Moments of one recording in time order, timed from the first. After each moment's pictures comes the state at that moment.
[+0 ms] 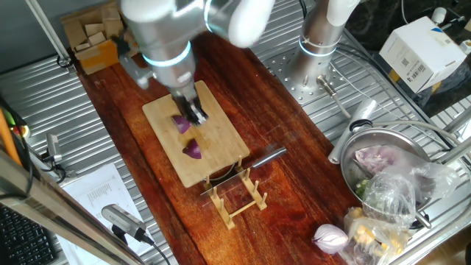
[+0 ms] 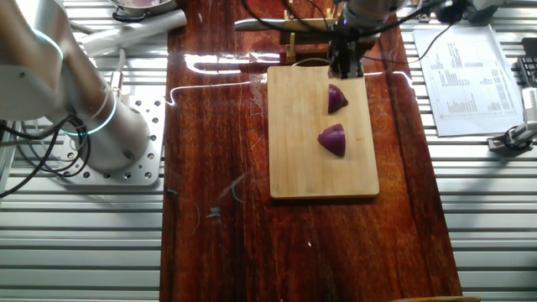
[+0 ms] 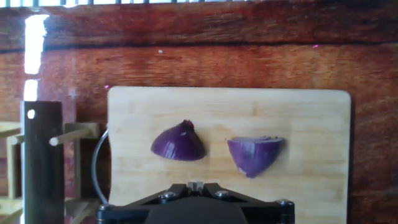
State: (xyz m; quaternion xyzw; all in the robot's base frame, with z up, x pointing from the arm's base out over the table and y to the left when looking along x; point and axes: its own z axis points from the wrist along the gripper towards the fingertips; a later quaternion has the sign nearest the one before) arm 0.484 0.129 0.148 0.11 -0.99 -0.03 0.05
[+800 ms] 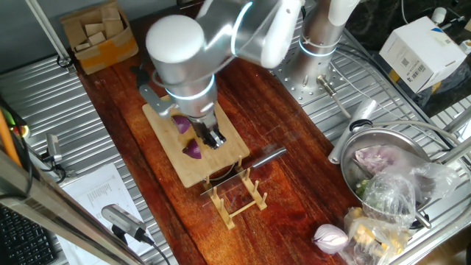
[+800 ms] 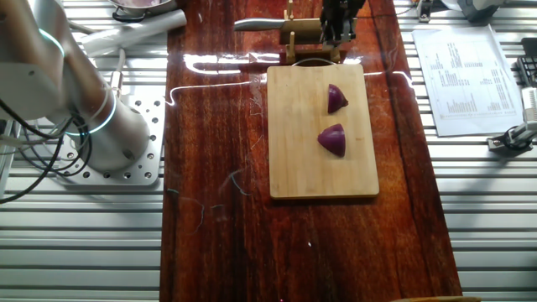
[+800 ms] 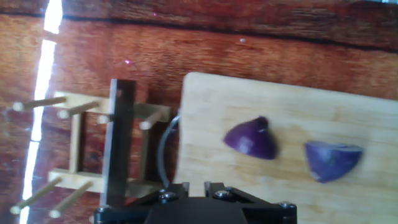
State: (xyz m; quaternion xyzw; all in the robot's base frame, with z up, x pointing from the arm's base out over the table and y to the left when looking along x) arm 0.476 0.183 0.142 0.08 -0.99 -0.02 0.05
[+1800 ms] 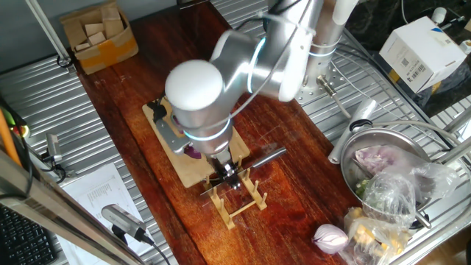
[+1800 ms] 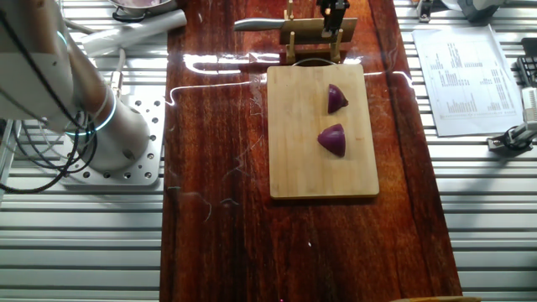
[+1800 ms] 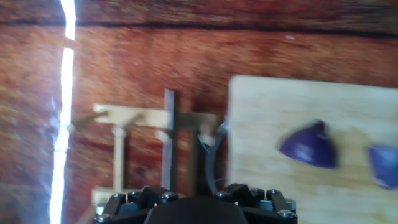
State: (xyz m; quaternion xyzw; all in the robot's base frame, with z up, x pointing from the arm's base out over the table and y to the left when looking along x) arm 0.481 0.251 0.113 0.05 -1.00 -0.02 0.06
